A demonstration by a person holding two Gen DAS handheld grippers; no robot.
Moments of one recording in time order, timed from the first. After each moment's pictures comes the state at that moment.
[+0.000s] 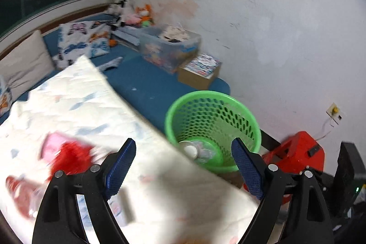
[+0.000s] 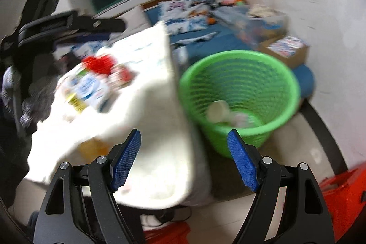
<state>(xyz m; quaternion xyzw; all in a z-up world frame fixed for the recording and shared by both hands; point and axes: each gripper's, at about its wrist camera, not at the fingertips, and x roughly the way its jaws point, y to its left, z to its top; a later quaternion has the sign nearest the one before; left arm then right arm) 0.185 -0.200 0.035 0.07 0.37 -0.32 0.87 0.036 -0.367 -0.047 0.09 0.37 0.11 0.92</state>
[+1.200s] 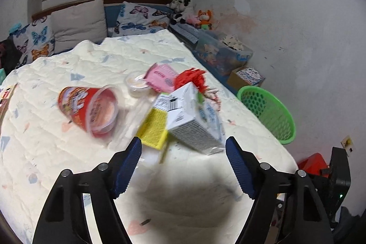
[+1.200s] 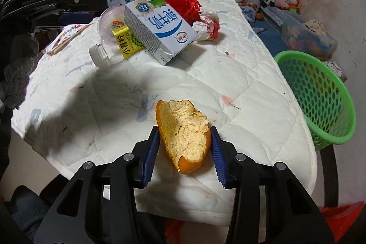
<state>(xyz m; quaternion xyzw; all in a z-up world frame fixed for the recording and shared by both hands) 0.143 -0.012 -0.014 -0.04 0.38 -0.21 0.90 0.061 -0.232 -0.098 -0.03 0.40 0.17 0.90</state>
